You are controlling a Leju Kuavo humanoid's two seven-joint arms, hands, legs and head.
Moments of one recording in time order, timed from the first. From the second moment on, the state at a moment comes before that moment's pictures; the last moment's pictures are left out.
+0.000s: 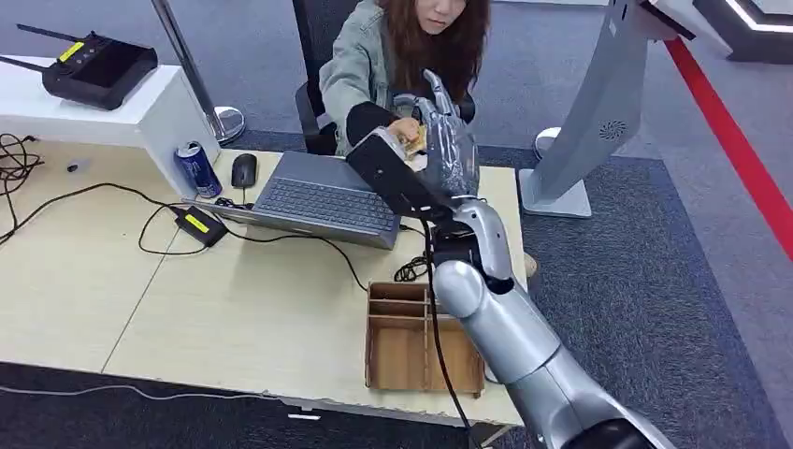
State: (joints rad) left arm -0.17 -0.27 1.39 -0.10 -1.52 -0.22 0.02; right arm -0.73 0.15 0.53 -1.01 0.70 -0.27 0.13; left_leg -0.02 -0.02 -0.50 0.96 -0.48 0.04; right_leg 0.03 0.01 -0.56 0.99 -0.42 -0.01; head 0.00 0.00
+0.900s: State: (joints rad) left arm -0.16 -0.26 1.40 -0.10 -1.51 -0.24 -0.02; right arm -0.29 -0.10 0.52 -1.55 0.91 -0.13 0.16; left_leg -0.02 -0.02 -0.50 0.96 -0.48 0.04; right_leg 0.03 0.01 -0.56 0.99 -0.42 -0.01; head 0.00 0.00
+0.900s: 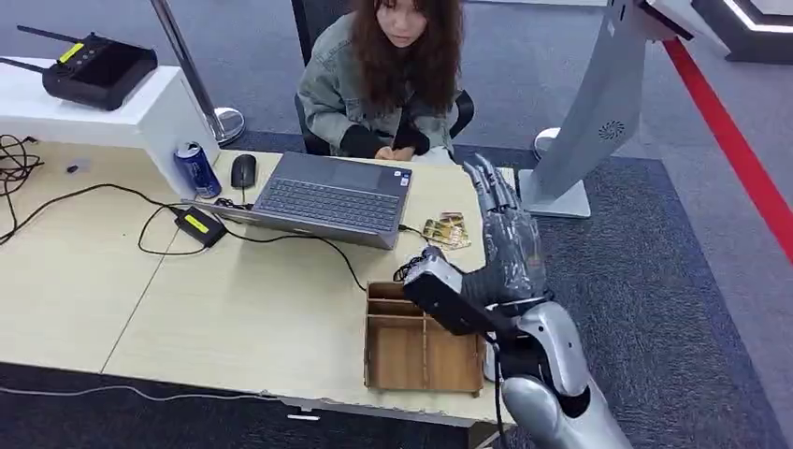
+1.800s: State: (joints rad) left arm -0.16 -0.26 1.42 -0.10 -1.52 -0.24 -0.03; right arm -0.20 -0.10 0.55 -1.42 1.01 -0.26 0.14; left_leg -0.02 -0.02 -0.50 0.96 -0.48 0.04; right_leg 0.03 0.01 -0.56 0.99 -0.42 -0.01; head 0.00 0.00
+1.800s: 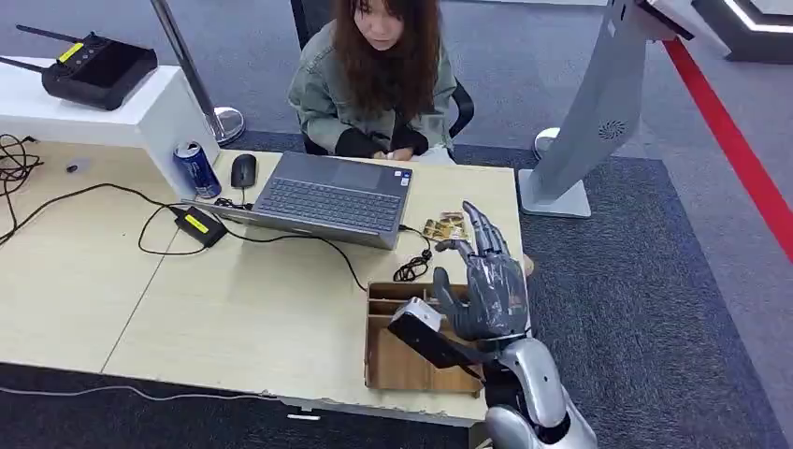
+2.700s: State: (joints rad) left arm -0.17 -0.26 1.43 -0.10 -1.52 -0.24 -0.03; right arm -0.16 -0.09 0.55 -1.23 0.93 -0.33 0.12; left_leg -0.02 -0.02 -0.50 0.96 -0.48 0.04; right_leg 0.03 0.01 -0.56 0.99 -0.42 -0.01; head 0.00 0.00
